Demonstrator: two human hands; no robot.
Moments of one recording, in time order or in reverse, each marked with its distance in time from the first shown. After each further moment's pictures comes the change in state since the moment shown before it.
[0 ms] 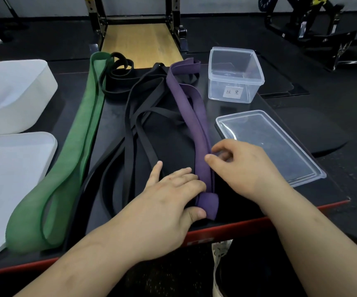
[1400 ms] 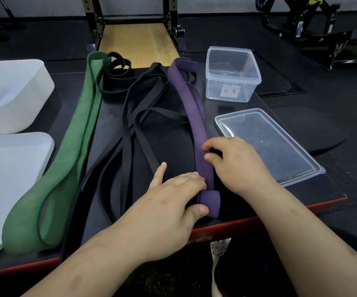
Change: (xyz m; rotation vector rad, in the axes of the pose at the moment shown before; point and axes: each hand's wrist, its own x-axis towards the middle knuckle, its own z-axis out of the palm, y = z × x) left_hand 0.000 0.004 0.010 -0.099 0.077 0.009; right_hand 0.015 0.007 0.013 -0.106 0.017 -0.154
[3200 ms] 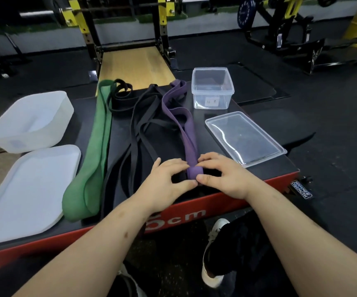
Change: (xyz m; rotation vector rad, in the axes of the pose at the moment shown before) left_hand -0.001 -0.004 0.002 -0.174 0.129 -0.143; right_hand -0.077 0.008 -0.018 0.267 -0.232 -0.088
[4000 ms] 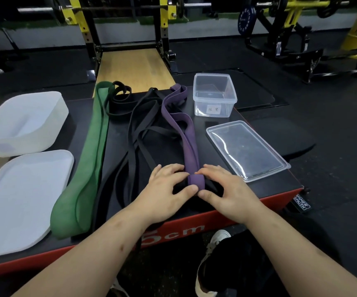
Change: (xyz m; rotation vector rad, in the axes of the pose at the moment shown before) left_hand 0.019 -0.012 0.002 0.110 -0.040 0.042; right_hand 0.005 0.023 0.018 -0.045 0.168 -0.106
